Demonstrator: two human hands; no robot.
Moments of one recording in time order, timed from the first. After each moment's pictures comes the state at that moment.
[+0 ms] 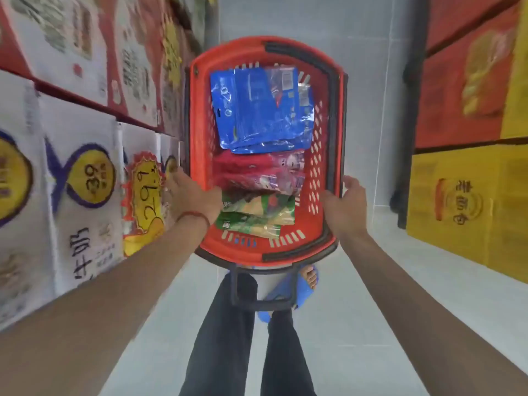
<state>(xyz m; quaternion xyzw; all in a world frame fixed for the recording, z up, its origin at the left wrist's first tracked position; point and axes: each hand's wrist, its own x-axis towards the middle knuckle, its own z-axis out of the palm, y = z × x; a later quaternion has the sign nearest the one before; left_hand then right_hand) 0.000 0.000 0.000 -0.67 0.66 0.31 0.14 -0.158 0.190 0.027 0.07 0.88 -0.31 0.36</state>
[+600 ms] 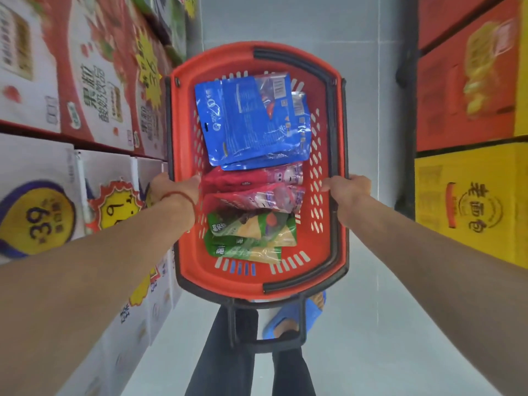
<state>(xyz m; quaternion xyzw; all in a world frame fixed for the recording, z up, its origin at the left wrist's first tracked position) -0.035 -0.056 -0.049 -0.73 0.54 0.40 0.11 -0.212 0.160 -0.033 0.30 0.80 -0.33 0.39</state>
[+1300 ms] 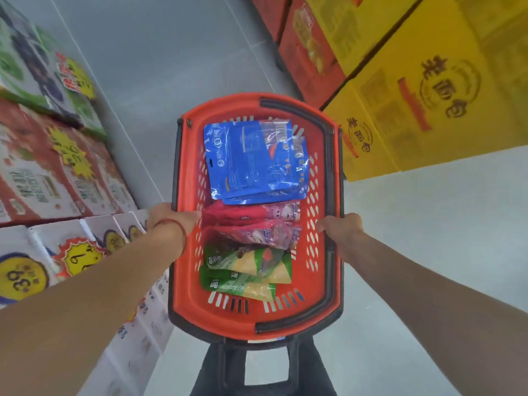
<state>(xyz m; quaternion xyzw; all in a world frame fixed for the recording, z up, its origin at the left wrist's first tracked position) -0.082 0.058 0.081 -0.56 0.69 0.37 0.26 -0.128 0.341 0.069 0.45 0.75 -0.34 0.34</state>
